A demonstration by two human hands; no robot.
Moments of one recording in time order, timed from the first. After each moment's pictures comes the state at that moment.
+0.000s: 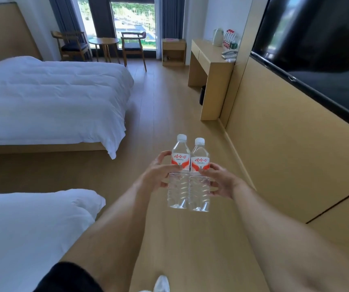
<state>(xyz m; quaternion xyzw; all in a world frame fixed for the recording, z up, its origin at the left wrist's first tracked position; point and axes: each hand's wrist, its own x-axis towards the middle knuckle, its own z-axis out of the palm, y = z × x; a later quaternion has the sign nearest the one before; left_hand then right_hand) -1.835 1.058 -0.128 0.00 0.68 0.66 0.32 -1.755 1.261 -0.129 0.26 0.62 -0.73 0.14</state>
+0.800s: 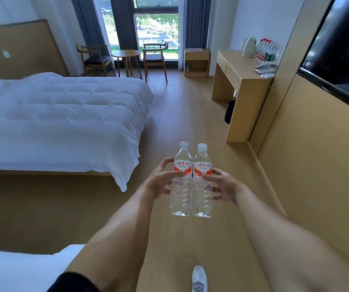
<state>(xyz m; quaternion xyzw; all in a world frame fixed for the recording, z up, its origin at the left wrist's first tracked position) -2.173 1.103 -0.142 -0.02 0.69 0.67 0.28 -2.116 1.316 -0.141 0.21 0.62 -0.73 0.18</state>
